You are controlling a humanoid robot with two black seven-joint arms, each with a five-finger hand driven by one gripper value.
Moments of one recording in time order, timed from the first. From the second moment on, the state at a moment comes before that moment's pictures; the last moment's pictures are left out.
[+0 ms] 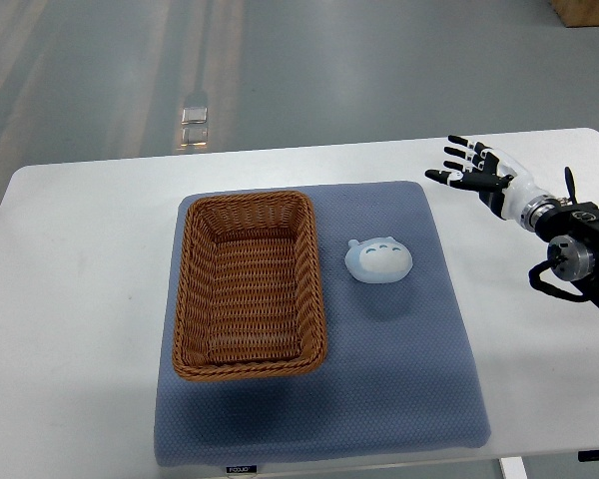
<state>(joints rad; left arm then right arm) -0.11 0.00 -0.11 -0.07 0.07 -0.04 -0.04 0.68 -0.43 0.62 0.91 -0.34 -0.05 0.14</state>
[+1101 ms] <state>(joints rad) -0.11 0.00 -0.12 -0.07 0.07 -0.04 -0.04 0.68 -0.43 0.61 0.91 -0.35 -0.04 0.17</state>
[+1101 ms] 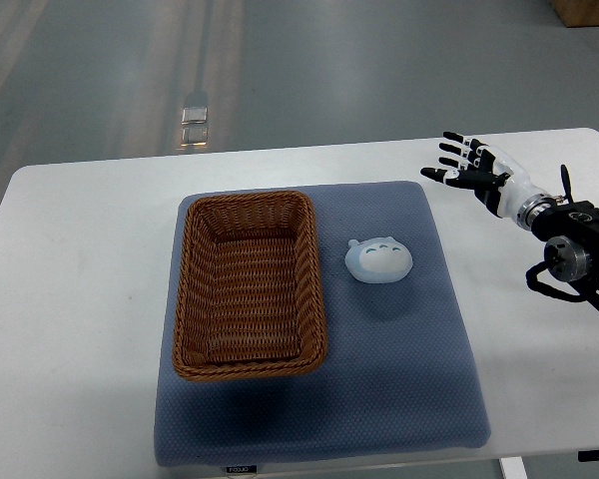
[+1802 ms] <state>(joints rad) -0.10 0.00 -0.12 -0.07 0.07 -0.04 -0.04 0.80 -0.48 0.38 0.96 -0.59 -0.04 0.25</state>
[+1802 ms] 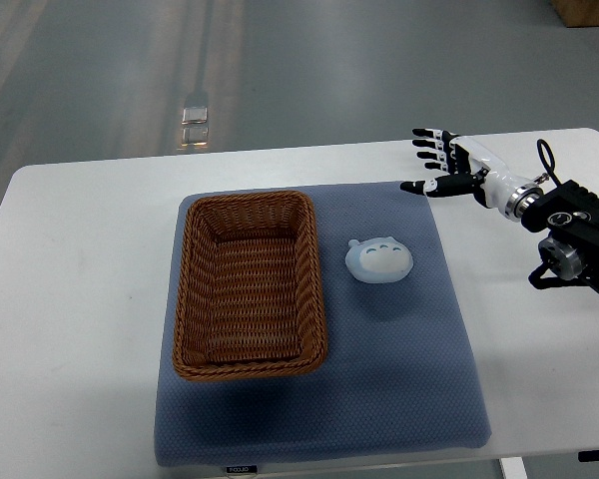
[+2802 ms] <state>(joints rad) -0.12 0.00 -0.11 -0.07 0.07 -0.04 -0.04 1.11 -0.55 -0.09 1.09 -1.05 0.15 0.32</state>
